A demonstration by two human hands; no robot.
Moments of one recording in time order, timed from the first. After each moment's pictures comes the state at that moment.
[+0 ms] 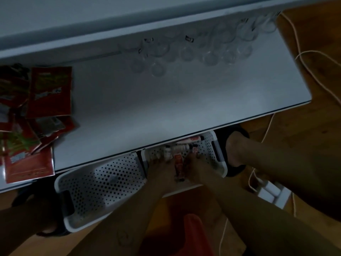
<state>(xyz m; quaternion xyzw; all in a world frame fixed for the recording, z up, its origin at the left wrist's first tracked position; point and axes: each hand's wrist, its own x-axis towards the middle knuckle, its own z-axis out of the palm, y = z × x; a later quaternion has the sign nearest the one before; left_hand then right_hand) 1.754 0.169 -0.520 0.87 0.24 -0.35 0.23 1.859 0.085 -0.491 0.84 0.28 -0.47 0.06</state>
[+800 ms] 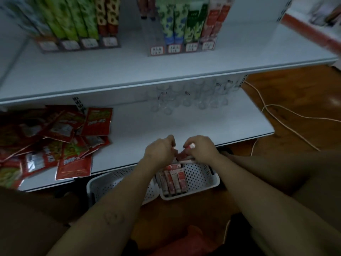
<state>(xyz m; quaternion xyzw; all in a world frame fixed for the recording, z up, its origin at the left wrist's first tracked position) 1.743 0.212 -0.343 0.91 0.32 -0.07 0.25 1.862 0.099 -0.344 0.86 0.39 -0.24 -0.21</state>
